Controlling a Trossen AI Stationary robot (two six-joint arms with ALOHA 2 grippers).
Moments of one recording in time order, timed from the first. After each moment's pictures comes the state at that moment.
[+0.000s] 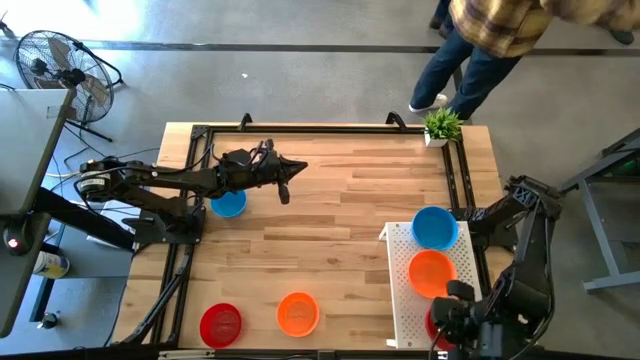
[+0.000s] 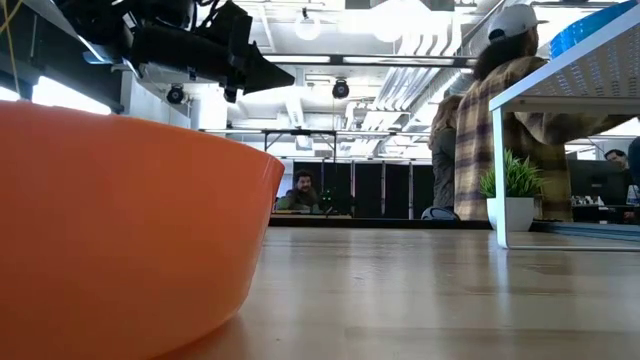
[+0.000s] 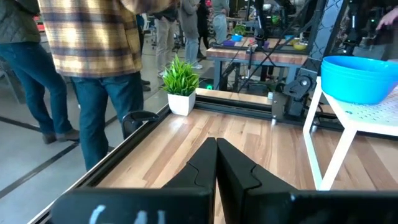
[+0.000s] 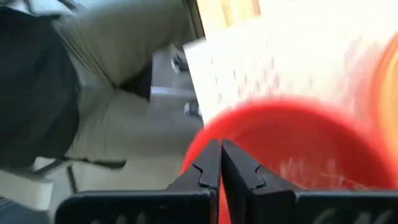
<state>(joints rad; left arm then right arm) 0.23 1.24 0.58 0.63 -0.10 -0.01 1.08 1.63 1.68 -1.20 0.15 1.38</state>
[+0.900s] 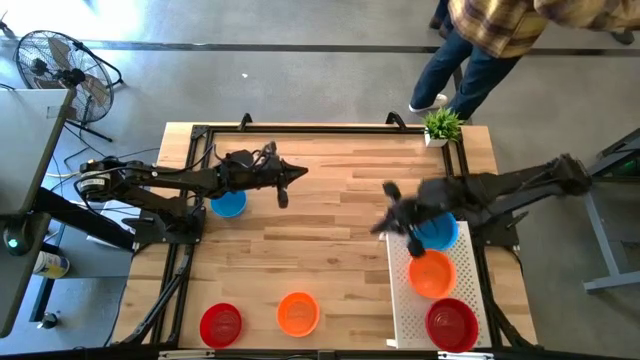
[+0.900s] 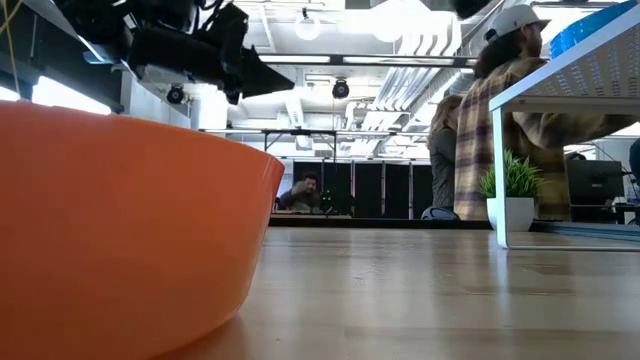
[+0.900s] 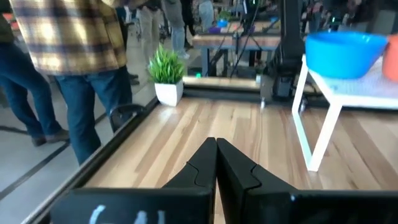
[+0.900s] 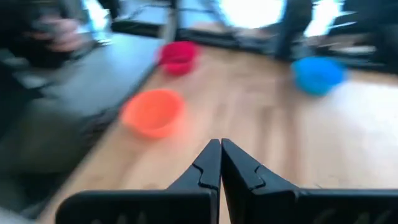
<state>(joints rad) 0.23 1.24 0.58 0.58 -0.03 0.05 0.23 1.04 0.91 -0.31 -0.12 0.00</state>
